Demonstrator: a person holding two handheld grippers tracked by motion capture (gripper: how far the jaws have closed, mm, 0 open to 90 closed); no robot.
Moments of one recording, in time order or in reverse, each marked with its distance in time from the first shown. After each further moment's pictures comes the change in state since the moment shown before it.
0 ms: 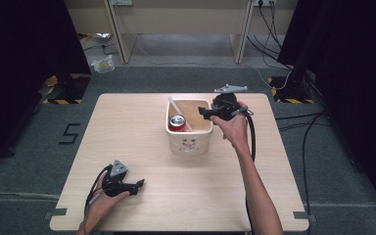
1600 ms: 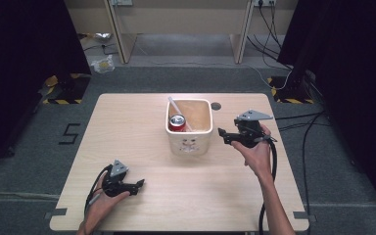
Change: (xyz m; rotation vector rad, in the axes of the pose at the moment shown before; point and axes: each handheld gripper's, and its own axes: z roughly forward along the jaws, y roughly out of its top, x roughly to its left) left arm 0.000 0.000 0.000 0.000 0.002 0.003; right arm -0.011 -0.072 -0.056 -0.020 -0.054 -0.013
